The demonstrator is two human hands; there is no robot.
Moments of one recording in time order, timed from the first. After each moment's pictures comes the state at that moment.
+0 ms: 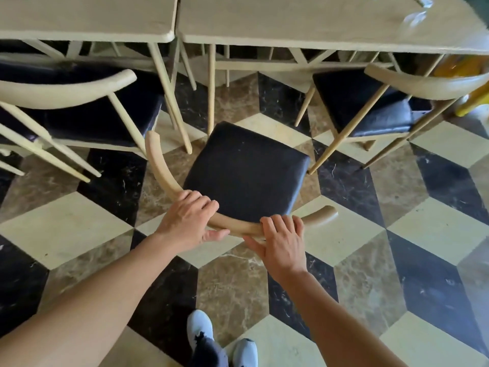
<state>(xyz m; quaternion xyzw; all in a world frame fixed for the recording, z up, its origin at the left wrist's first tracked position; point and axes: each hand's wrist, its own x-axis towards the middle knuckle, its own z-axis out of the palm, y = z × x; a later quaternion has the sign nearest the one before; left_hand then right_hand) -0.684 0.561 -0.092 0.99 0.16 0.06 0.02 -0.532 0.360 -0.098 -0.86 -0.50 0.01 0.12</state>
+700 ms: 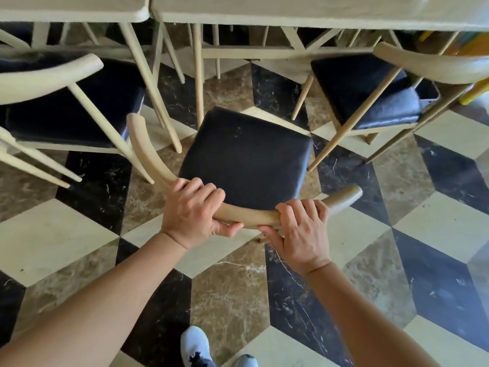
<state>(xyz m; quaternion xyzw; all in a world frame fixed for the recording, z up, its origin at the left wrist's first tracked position) -0.616 0.574 -0.126 0.94 0.14 0.31 -0.05 -0.459 0.379 -0.130 -0.81 -0.54 -0.13 0.17</state>
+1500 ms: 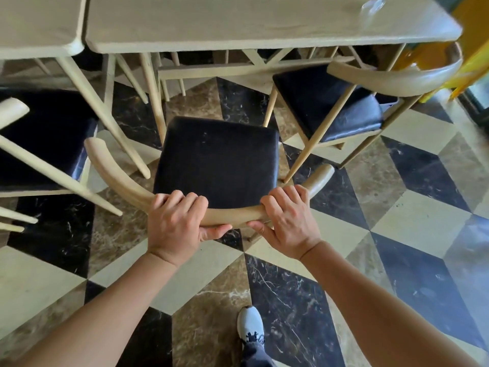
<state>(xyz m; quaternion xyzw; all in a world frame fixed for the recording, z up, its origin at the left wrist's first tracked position) -0.519 0.593 -0.125 0.94 0.16 0.29 -0.06 -0.340 0.412 -0.123 -0.79 -0.58 -0.10 0.17</state>
